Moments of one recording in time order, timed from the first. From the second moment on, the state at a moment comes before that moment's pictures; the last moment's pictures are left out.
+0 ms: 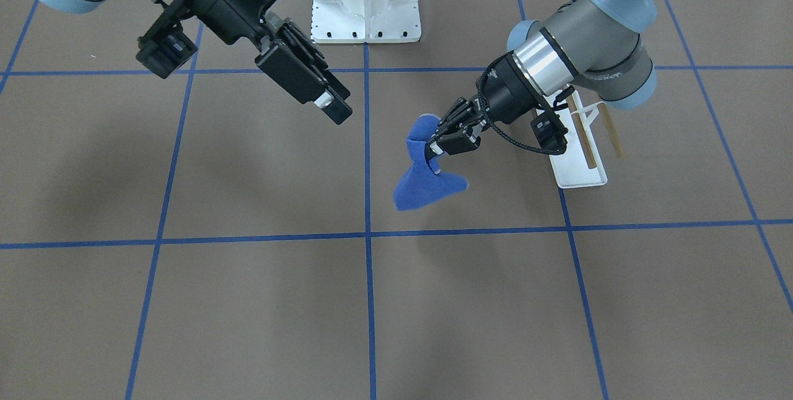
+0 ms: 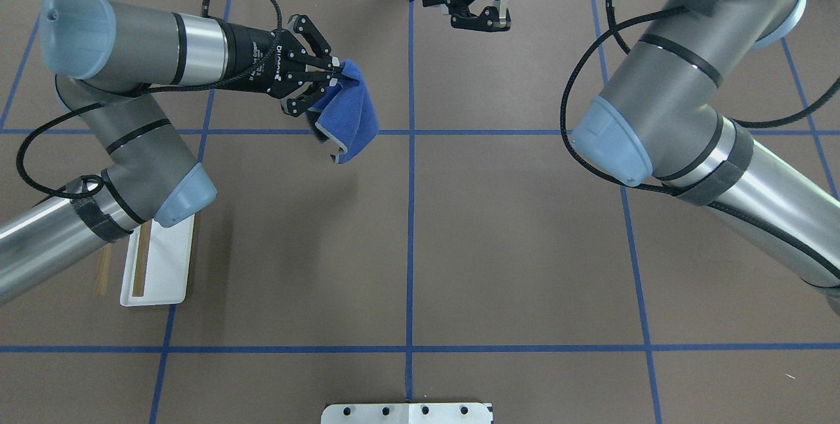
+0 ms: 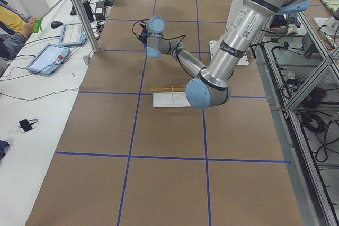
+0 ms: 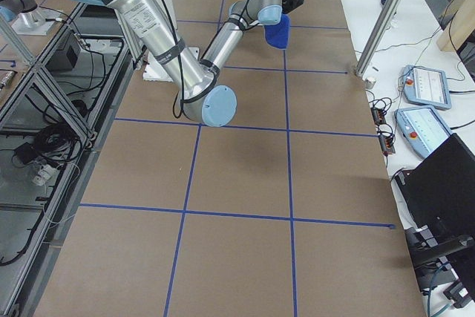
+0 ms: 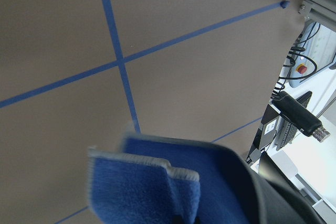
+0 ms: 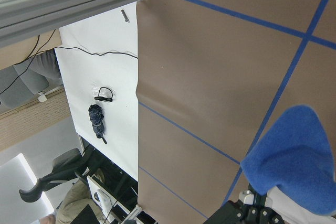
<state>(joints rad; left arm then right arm) -0.80 -2.12 -1.57 -2.69 -2.05 -2.56 0.88 -0.87 1.82 -0.97 2.01 2.62</state>
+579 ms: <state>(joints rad) -0.84 -1.95 -1.71 -2.68 -2.04 -1.75 0.91 -0.93 1.84 -0.97 2.05 2.52</state>
